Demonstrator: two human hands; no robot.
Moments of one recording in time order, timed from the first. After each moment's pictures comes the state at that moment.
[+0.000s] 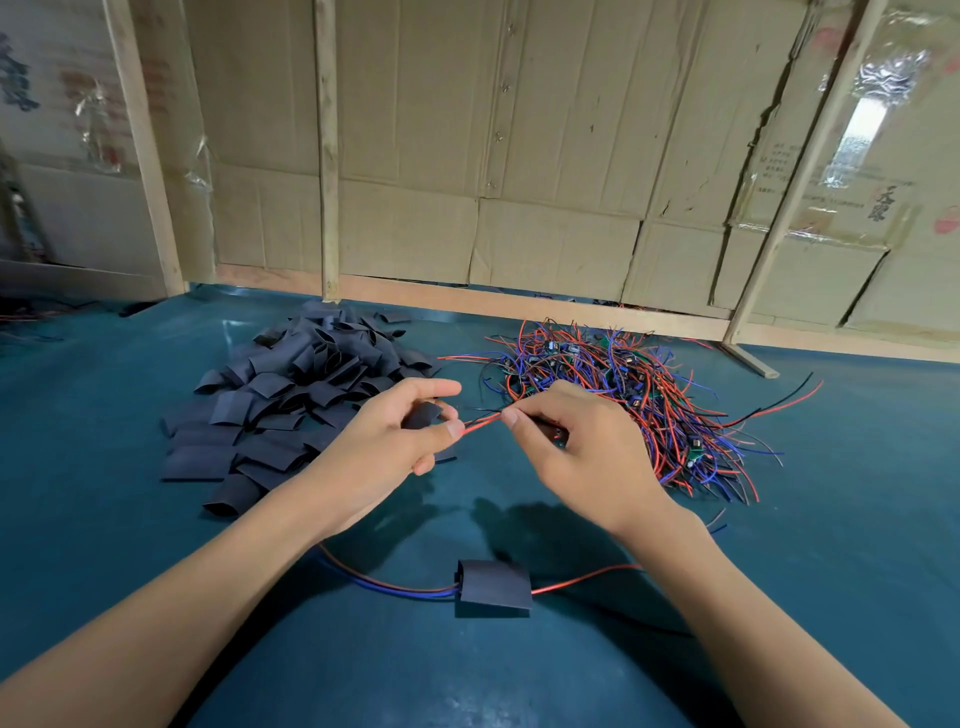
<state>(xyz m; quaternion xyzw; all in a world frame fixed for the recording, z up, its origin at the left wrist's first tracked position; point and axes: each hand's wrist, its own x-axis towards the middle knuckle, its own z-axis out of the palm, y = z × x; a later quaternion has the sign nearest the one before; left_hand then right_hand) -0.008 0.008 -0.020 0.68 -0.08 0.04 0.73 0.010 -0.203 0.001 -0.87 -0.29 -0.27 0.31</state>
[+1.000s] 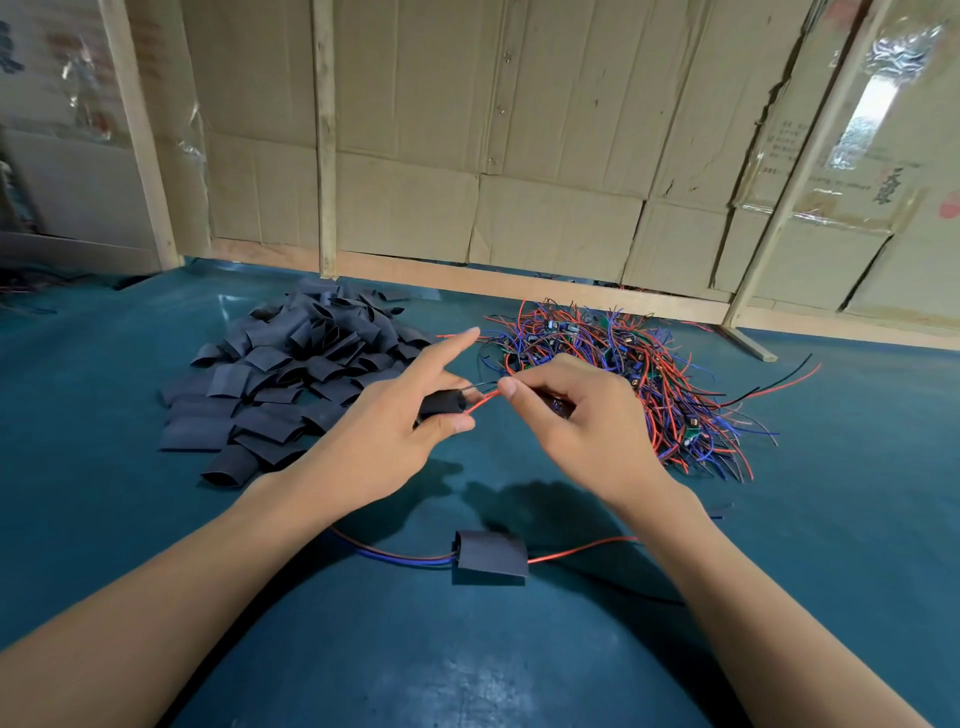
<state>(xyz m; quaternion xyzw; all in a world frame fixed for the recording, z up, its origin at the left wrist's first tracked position) -0.018 0.009 -0.018 0.87 -0.21 0.19 0.40 0.007 -0.201 0.003 -0.84 -0.29 -0.27 0.36</state>
